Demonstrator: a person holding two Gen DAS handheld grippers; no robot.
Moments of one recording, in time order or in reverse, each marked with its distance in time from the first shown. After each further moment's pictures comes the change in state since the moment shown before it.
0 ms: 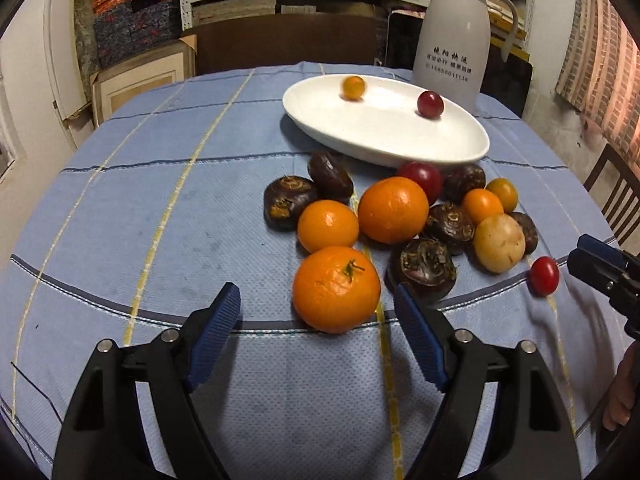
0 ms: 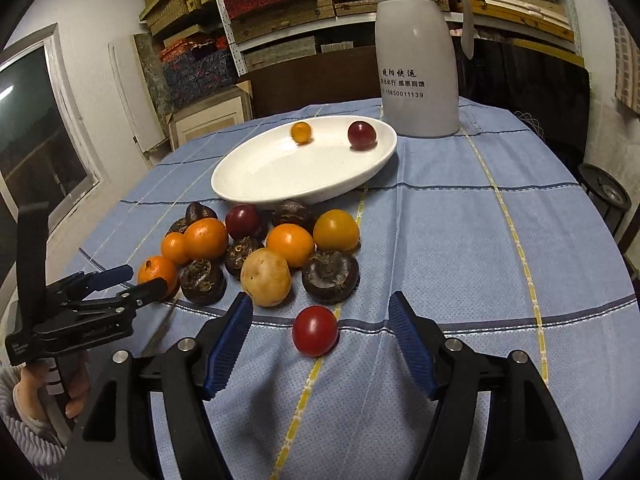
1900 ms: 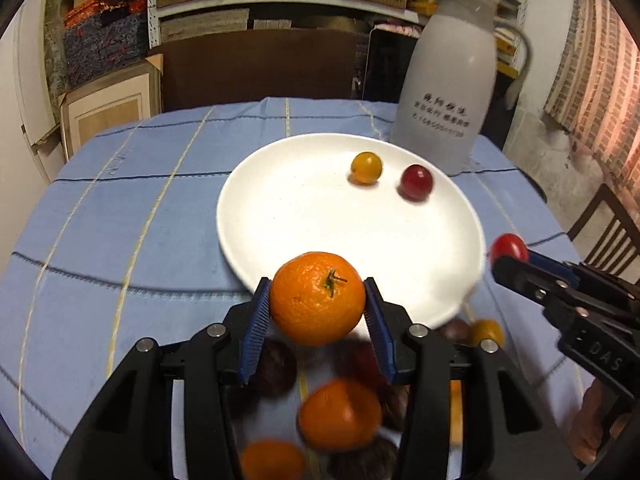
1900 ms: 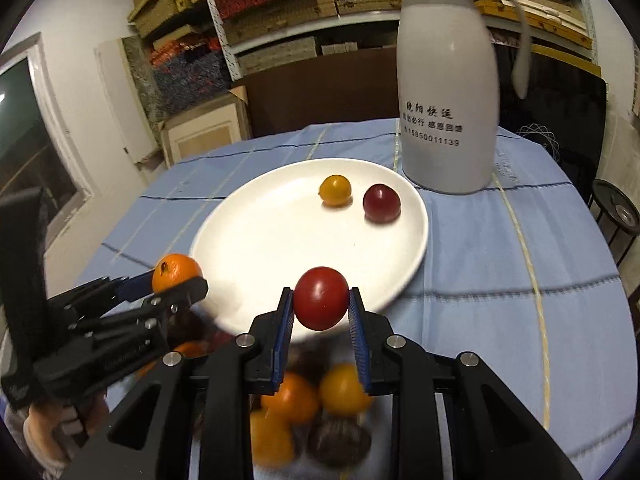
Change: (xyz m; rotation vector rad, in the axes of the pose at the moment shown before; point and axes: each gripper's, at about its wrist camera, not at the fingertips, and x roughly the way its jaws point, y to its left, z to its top) left arm 0.058 -0.032 0.128 0.011 -0.021 -0.080; right arm 0.081 0.004 0.120 0.002 0.025 -0.005
